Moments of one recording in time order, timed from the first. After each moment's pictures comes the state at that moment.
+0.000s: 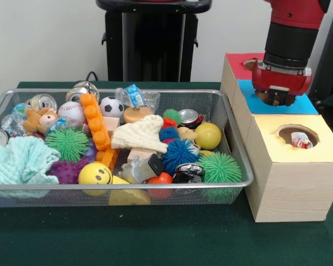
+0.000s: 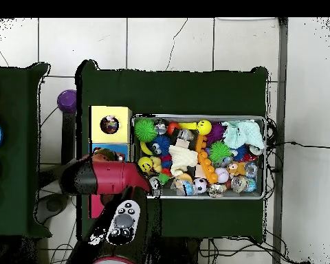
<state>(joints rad) 0.23 -0.54 -0.19 1.70 0.17 0.24 1.96</state>
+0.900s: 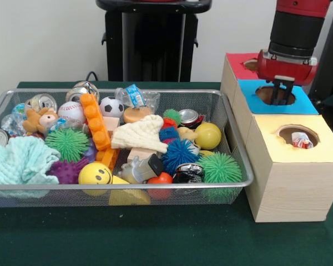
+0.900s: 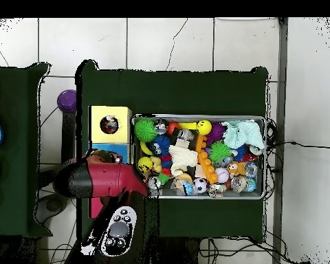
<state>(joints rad) 0.25 -0.59 -0.20 1.71 0.18 0.29 1.96</state>
